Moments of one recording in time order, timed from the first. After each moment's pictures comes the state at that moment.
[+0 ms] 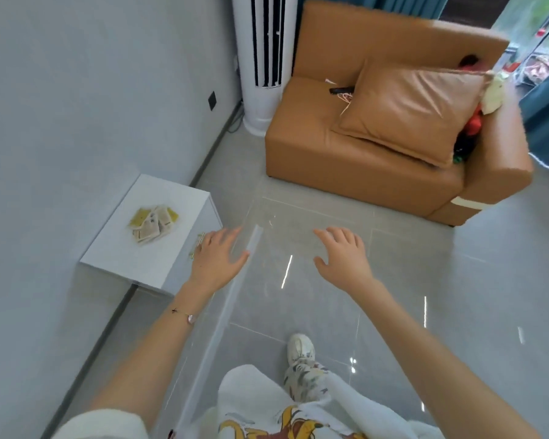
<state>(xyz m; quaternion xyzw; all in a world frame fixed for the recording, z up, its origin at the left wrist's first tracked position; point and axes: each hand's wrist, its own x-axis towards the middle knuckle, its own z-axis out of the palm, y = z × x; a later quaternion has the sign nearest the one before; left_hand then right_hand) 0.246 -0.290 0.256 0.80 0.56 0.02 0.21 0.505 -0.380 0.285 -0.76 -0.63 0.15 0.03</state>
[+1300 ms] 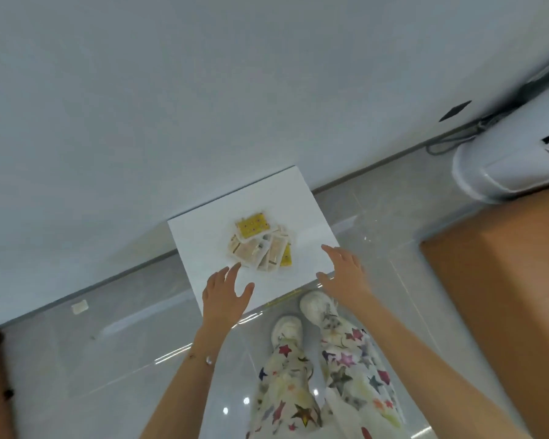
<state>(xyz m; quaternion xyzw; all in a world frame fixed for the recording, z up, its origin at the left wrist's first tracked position) 0.044 -0.022 0.029 0.33 0.87 0.08 0.35 0.243 0.145 0.050 -0.52 -0.77 0.34 -0.17</state>
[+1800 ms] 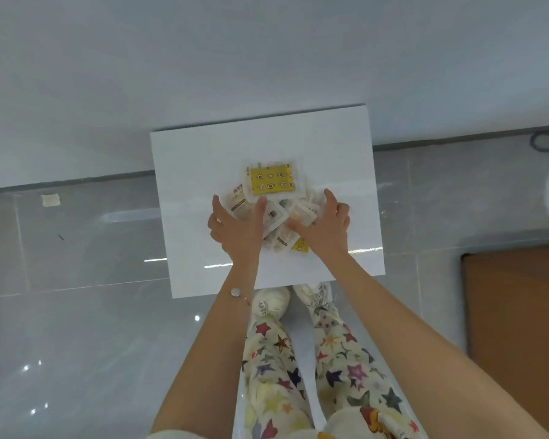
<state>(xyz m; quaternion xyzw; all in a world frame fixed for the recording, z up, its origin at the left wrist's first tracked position) 0.040 0.083 -0.126 -0.17 0.88 0.34 0.28 0.135 0.184 -0.136 -0.54 -0.71 0.43 -0.14</state>
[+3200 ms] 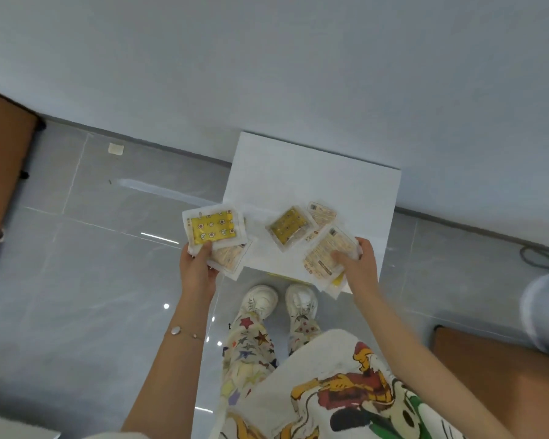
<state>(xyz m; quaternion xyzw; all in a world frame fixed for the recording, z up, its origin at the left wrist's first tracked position) 0.064 -0.094 -0.020 -0.38 0.57 0.70 0.20 0.168 0.169 -0.009 -0.51 -0.61 0.60 -0.08</state>
